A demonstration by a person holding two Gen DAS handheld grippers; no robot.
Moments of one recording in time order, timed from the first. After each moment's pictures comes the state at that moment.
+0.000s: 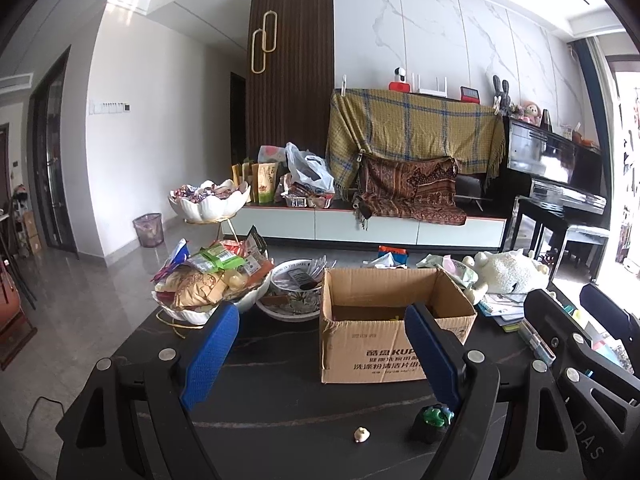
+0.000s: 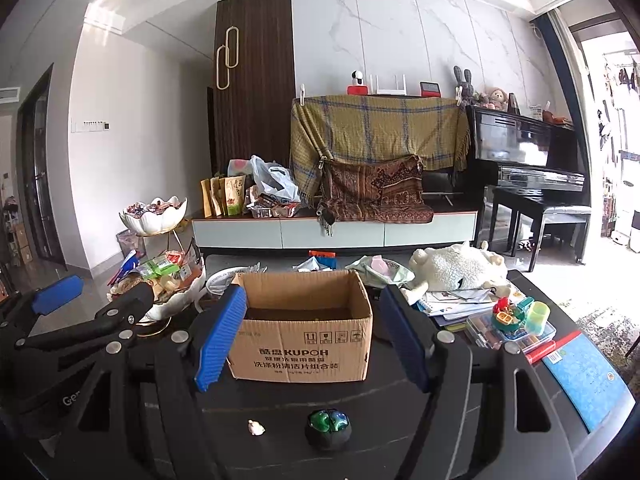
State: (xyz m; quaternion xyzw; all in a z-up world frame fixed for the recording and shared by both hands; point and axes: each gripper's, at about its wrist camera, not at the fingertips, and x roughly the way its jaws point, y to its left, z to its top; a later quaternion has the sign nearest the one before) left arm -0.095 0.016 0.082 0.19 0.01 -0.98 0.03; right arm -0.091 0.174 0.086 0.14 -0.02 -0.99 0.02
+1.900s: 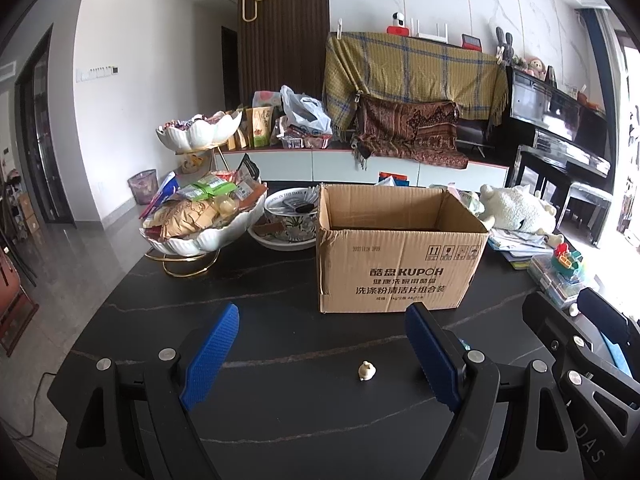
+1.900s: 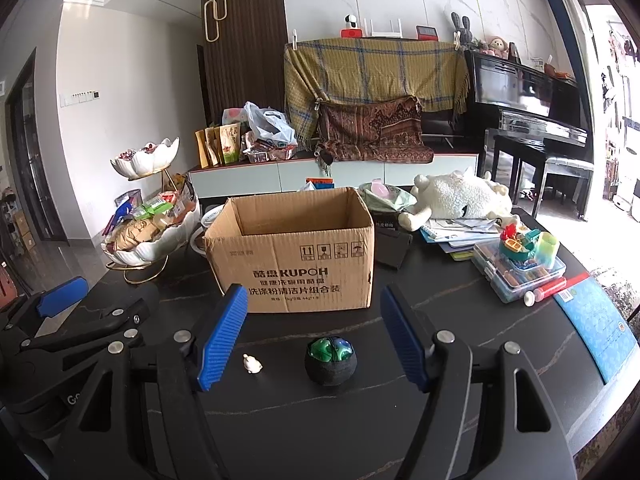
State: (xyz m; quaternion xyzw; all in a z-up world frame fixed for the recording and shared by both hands) left arm -0.102 0.021 0.011 0.29 0.00 -0.96 0.03; right arm -0.092 0.179 0.022 0.24 -0.04 -0.97 0.02
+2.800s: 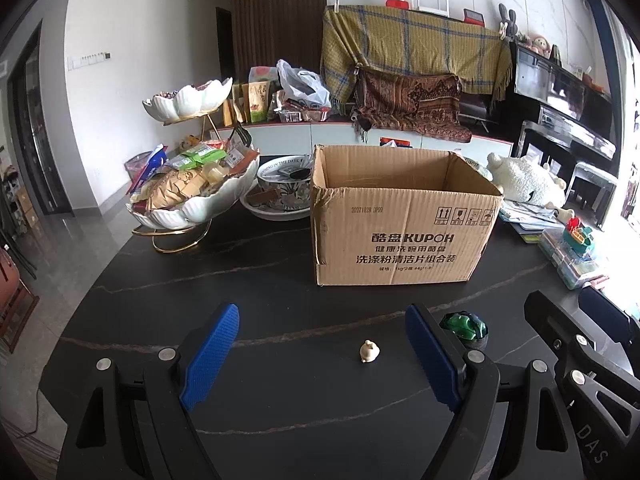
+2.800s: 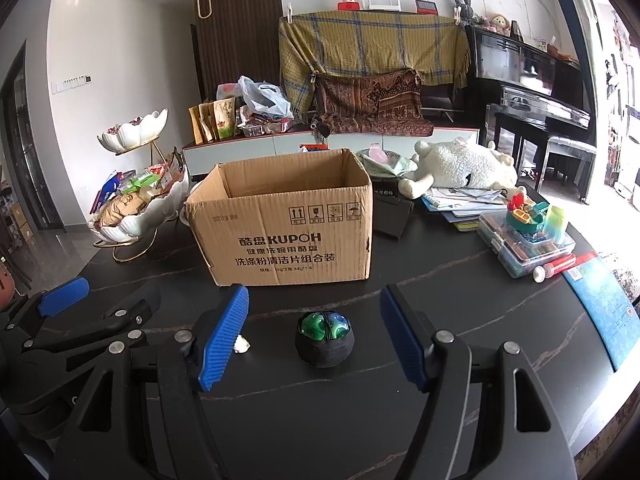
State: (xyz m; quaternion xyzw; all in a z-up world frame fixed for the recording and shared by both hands) left arm -0.122 0.026 -0.025 0.33 -0.01 -0.94 0.03; right arm -0.111 0.185 -0.014 0.28 -0.04 -0.96 0.02
